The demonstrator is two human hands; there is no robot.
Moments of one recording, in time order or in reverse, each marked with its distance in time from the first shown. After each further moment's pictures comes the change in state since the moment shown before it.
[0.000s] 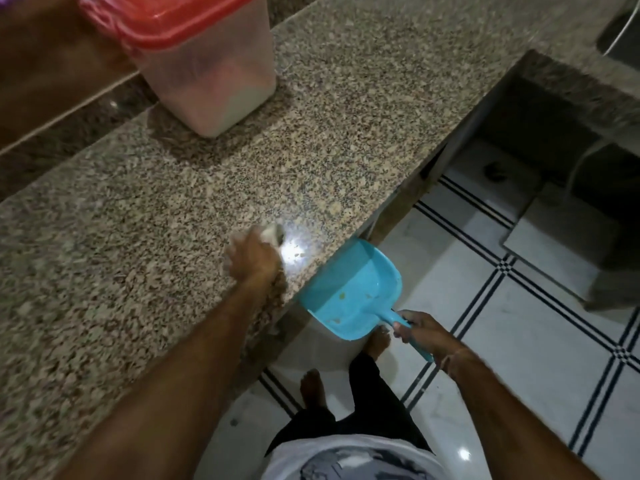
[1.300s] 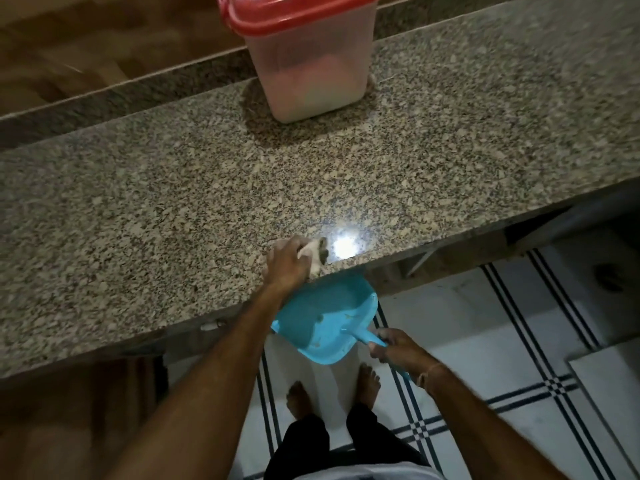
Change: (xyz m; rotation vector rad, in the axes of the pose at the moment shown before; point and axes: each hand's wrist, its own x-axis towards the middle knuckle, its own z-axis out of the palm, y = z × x) left_hand -0.048 0.063 0.043 -0.210 -0.041 -0.093; right_hand 0.092 -0.055 -0.077 -0.334 -0.522 -0.110
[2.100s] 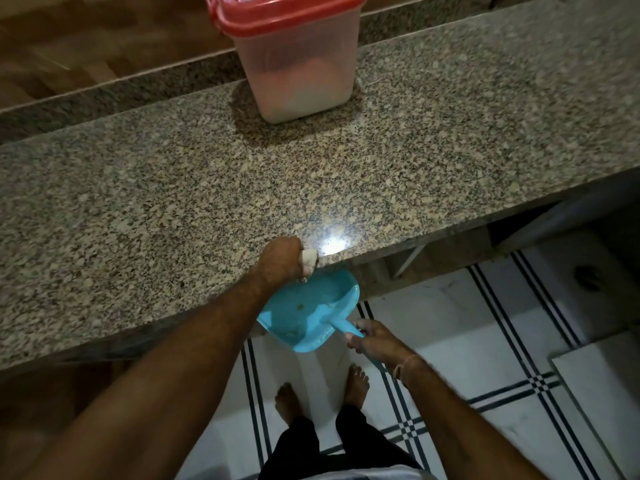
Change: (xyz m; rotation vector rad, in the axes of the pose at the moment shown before) left_hand 0.004 0.033 -0.012 0.408 -0.130 0.121; right_hand -0.007 -0.014 0.011 0.028 0.006 -0.011
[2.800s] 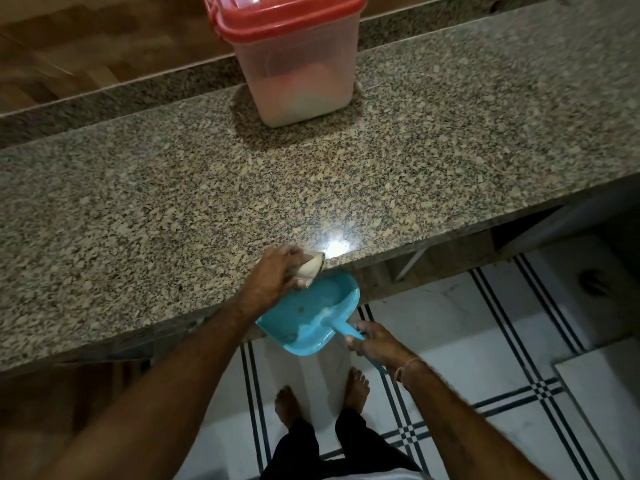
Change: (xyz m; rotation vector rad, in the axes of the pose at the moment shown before) left_hand -0.025 -0.029 0.022 -0.168 0.092 0.209; right_hand 0.003 -0.001 -0.008 0.006 -0.022 -0.011
